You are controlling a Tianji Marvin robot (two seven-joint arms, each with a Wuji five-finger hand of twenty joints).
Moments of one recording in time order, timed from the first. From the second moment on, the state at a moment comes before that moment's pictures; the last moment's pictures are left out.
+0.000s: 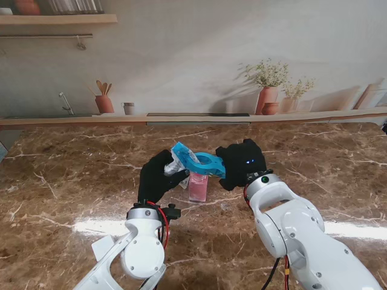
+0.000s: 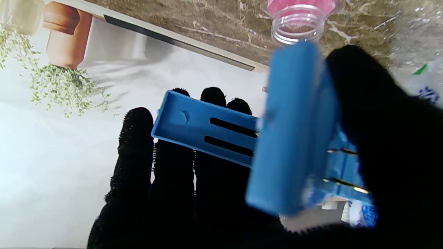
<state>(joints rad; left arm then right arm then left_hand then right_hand) 1.62 -1.33 -0.96 -1.73 0.27 0.01 0.69 -1.59 -1.05 1.14 -2.05 -1.35 0.19 0.25 0.90 -0.81 0.82 -0.19 0.75 -0.08 1.31 1.39 1.14 0.01 0.25 0.85 1.06 0.21 0.73 0.90 0.31 0.16 1.23 0.86 0.36 -0.91 1.11 -0.16 0.69 0.04 0.73 0.77 1.00 -0.01 0.30 0.69 0.91 0.03 0.31 0.42 0.47 0.06 0.89 0.56</state>
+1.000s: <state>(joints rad) 1.62 -1.27 -0.98 -1.76 0.03 -0.06 0.37 -1.67 -1.06 1.26 -2.07 -1.45 0.13 0.03 0.93 -0.66 0.74 -0.18 0.71 -0.04 0.71 0.40 0.98 0.01 0.31 0.92 0.89 0.21 0.56 0.92 0.22 0.22 1.11 0.85 0.32 -0.91 1.02 -0.20 0.83 -0.02 0.79 0.76 1.10 -0.01 0.41 0.84 0.96 0.03 0.51 0.58 0.52 0.12 1.09 0.57</state>
